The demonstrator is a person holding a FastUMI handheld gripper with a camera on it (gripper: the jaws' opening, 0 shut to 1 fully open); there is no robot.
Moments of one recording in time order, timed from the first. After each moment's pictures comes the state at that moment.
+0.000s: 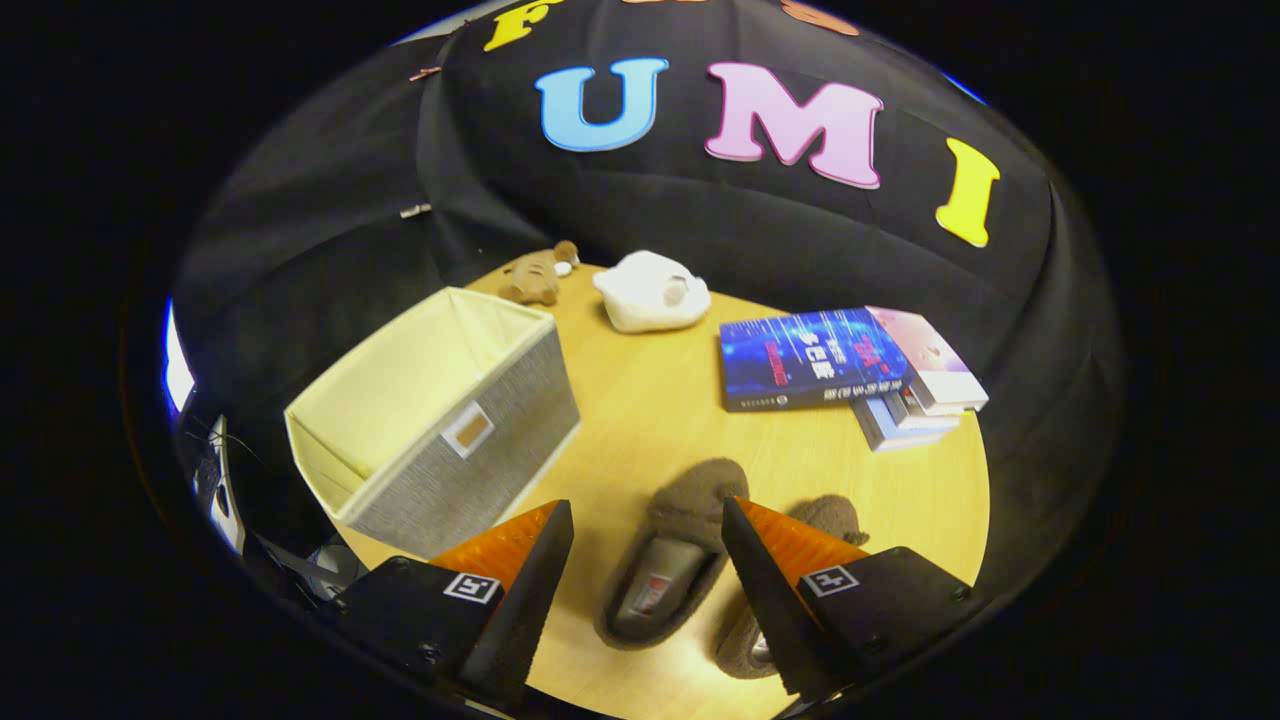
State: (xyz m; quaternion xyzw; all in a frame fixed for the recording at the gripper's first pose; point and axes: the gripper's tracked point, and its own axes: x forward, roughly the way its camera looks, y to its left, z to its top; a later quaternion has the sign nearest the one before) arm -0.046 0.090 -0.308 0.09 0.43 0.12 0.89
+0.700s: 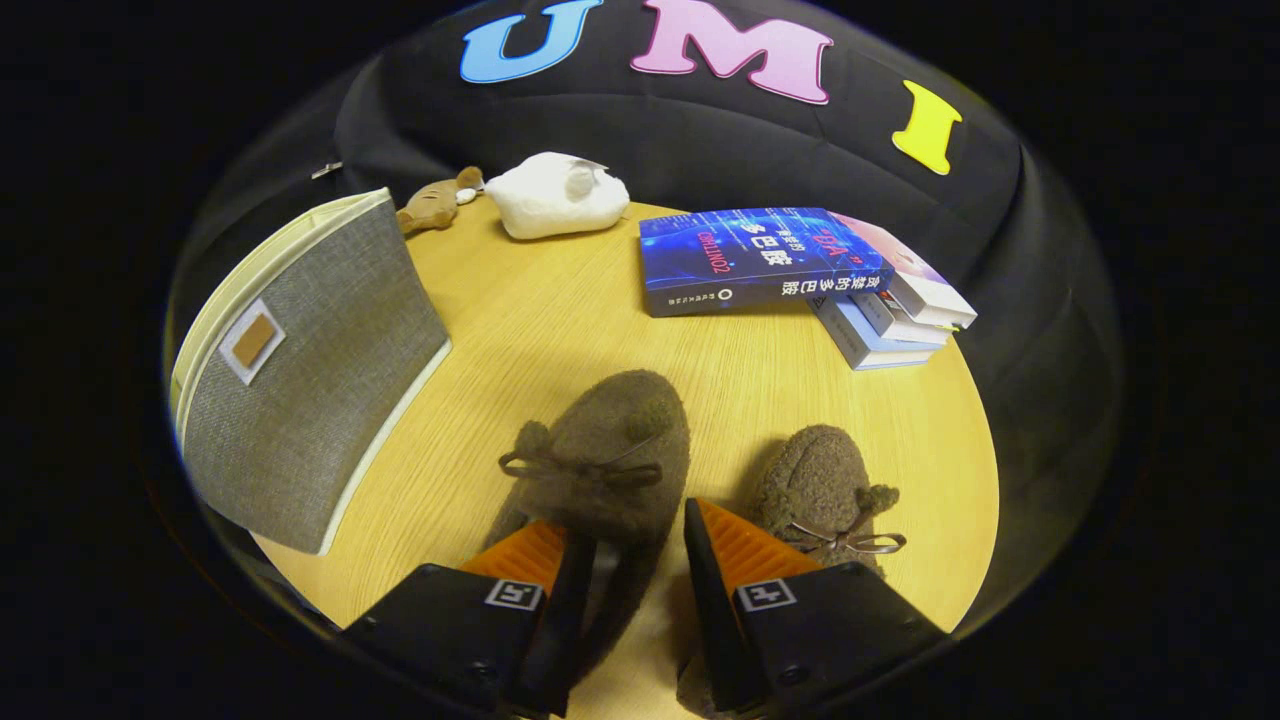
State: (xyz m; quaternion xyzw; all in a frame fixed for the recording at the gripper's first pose) arm -0.035 0.064 -0.432 0.07 0.50 0.04 0.86
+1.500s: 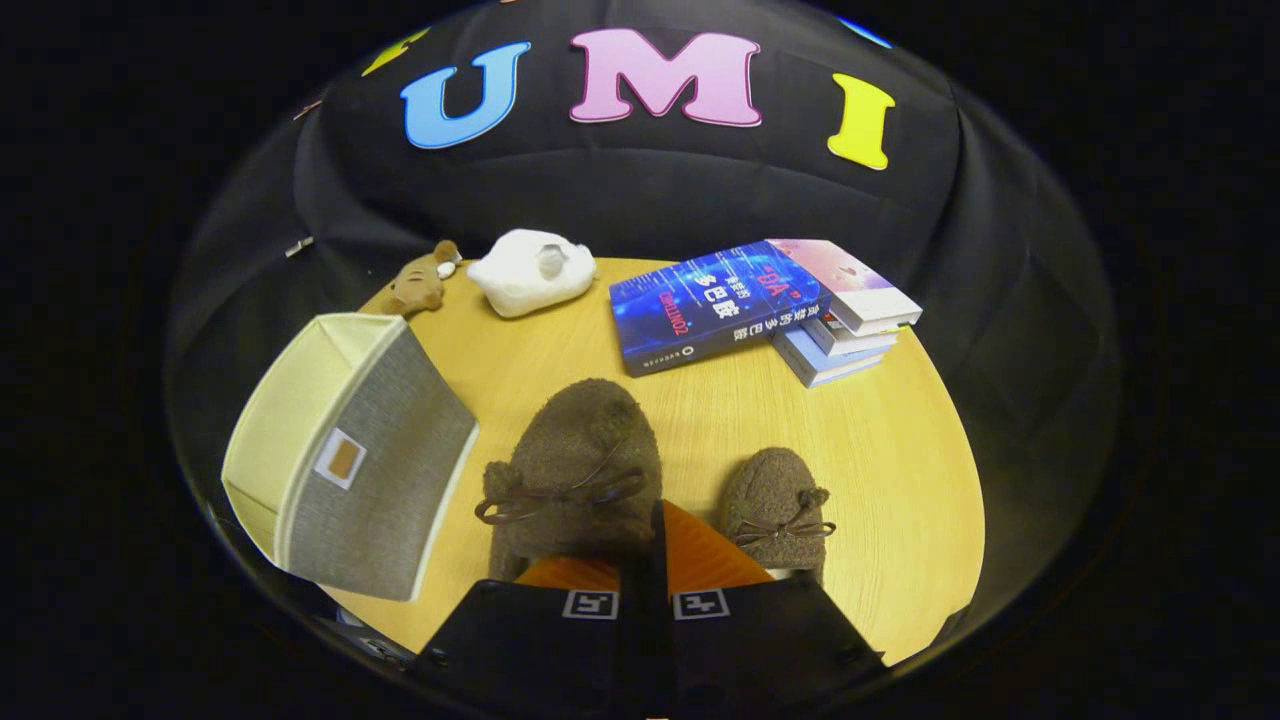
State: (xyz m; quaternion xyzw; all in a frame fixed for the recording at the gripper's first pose) arm -0.024 0.051 -0.323 0.15 0.46 -0.01 0.87
